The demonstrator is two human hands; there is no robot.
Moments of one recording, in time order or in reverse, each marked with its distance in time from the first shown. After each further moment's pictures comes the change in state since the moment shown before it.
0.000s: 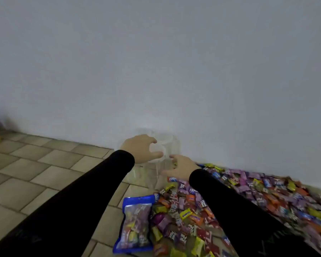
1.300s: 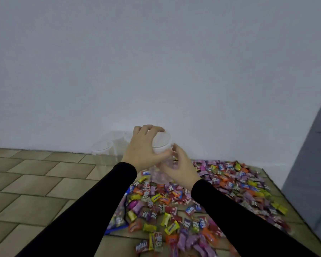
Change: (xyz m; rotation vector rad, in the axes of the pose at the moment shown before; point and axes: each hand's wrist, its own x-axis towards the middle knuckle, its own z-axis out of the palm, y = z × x) left_hand -0.062 0.096 -0.001 -0.375 0.489 0.297; right_hand -0.133 -0.005 -0.018 0.493 0.394 -0.325
